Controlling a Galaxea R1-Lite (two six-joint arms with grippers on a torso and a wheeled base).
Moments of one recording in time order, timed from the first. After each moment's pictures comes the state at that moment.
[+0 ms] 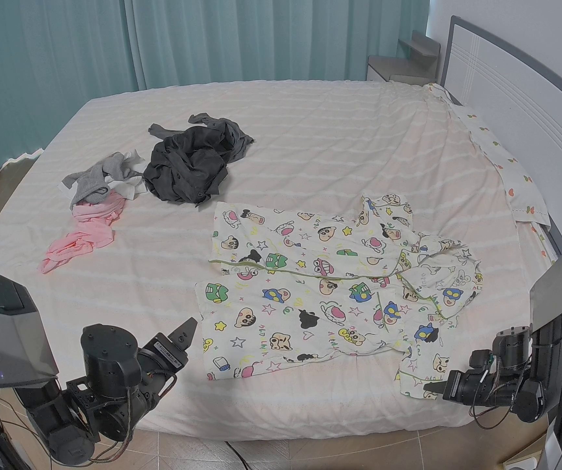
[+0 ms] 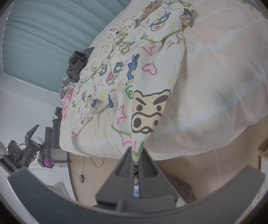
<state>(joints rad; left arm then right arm) -0.58 1.96 -0.13 -1.43 0.43 -0.98 0.12 2.37 -0.04 -1.55 0.42 0.52</state>
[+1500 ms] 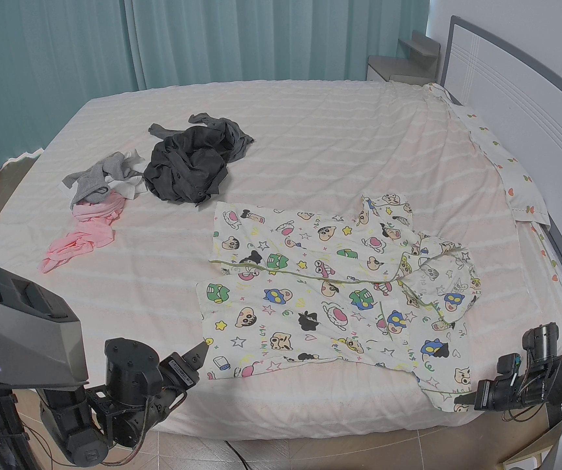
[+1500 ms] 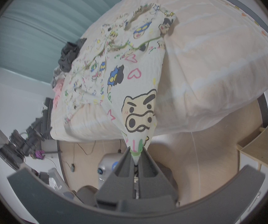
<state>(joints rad) -0.59 2.09 -0.13 -1.43 0.38 -0.98 -0.07 2.08 -0.02 -1.05 0.46 0.24</state>
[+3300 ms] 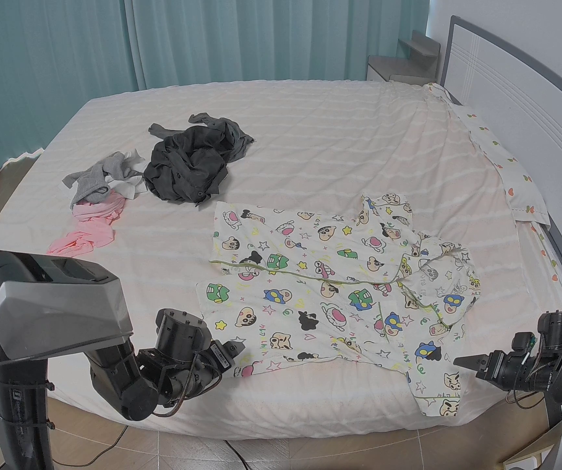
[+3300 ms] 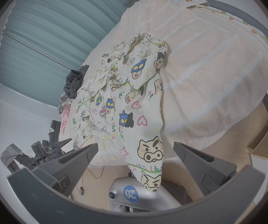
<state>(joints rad) -0.50 2.27 -0.57 -0.98 0.10 -1.00 -0.14 2.06 -0.02 -1.26 0.49 0.42</state>
